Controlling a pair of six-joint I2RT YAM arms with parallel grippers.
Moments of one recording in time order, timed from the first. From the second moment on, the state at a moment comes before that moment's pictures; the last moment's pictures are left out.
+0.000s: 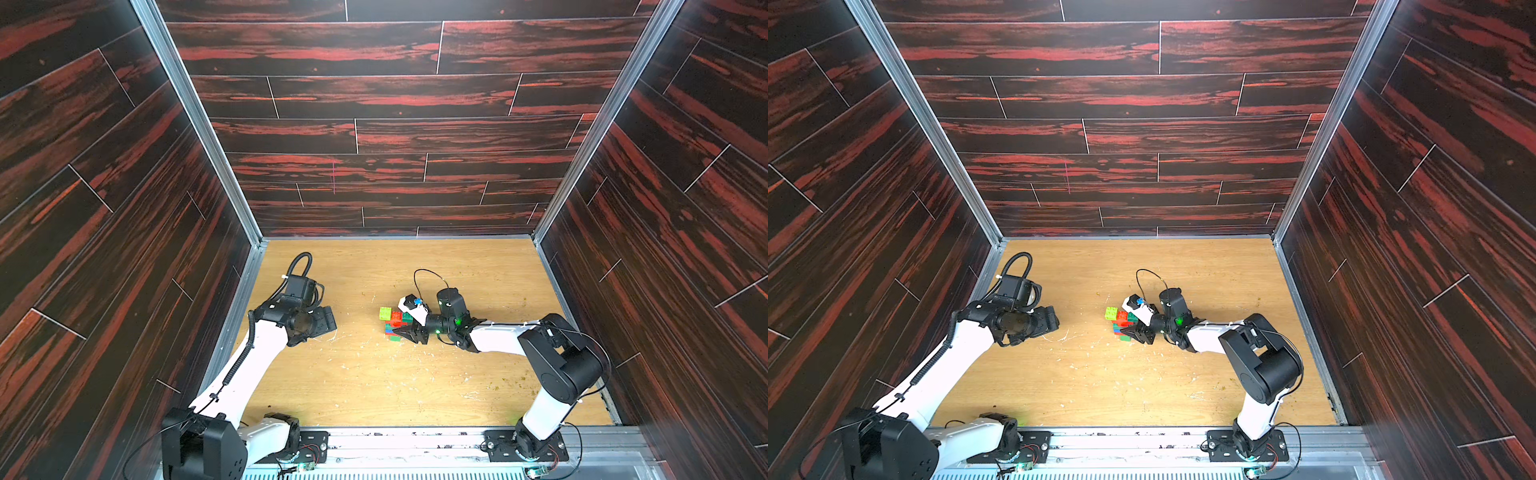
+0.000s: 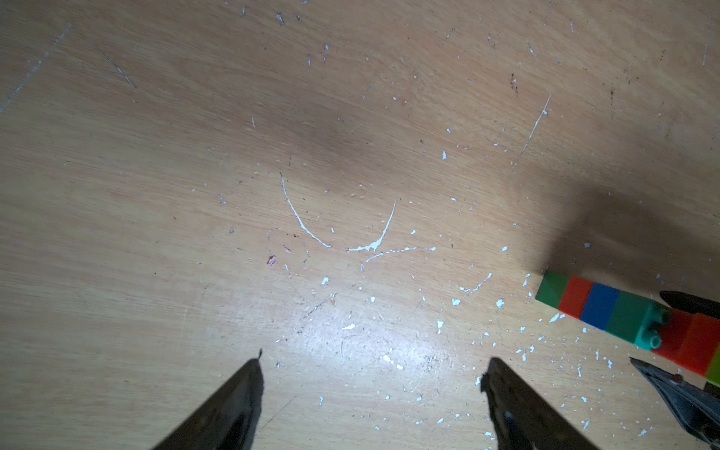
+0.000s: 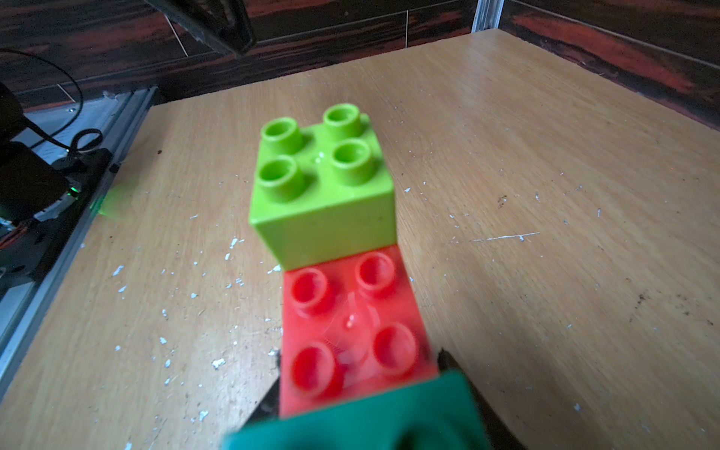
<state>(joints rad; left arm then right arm) -0.19 1.20 0.98 -0.91 0.04 -0.53 0.62 1.75 0.77 0.45 -0.66 -0.28</state>
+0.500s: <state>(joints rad) -0.19 1.19 0.98 -0.92 0.04 -0.54 0.63 1.76 0.79 0.44 -0.64 -0.30</state>
